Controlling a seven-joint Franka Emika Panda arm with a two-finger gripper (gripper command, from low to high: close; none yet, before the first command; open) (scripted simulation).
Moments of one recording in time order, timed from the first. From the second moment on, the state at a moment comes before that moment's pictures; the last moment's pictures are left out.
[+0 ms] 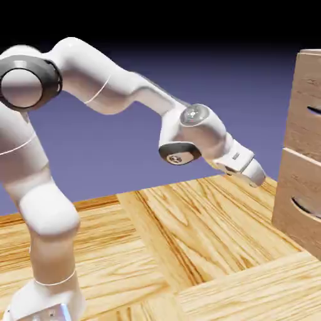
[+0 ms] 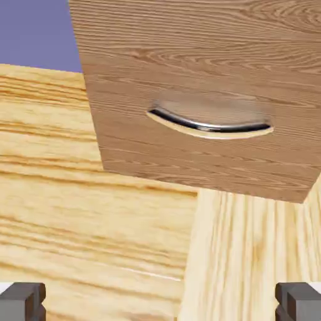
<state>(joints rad) 0.28 -0.22 -0.37 -2.49 0.73 2.93 -0.22</state>
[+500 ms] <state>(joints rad) 0.47 0.02 -0.63 -2.28 1.22 2.85 -0.88</state>
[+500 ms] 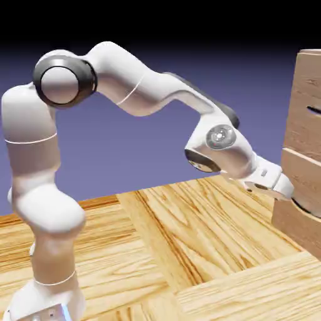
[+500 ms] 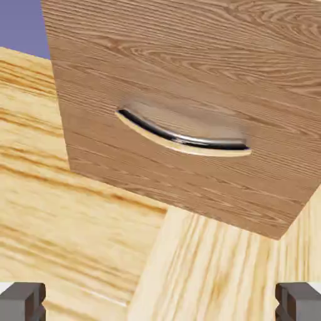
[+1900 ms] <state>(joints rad) 0.98 0.69 -1.34 -1.68 2.60 2.64 -2.70</state>
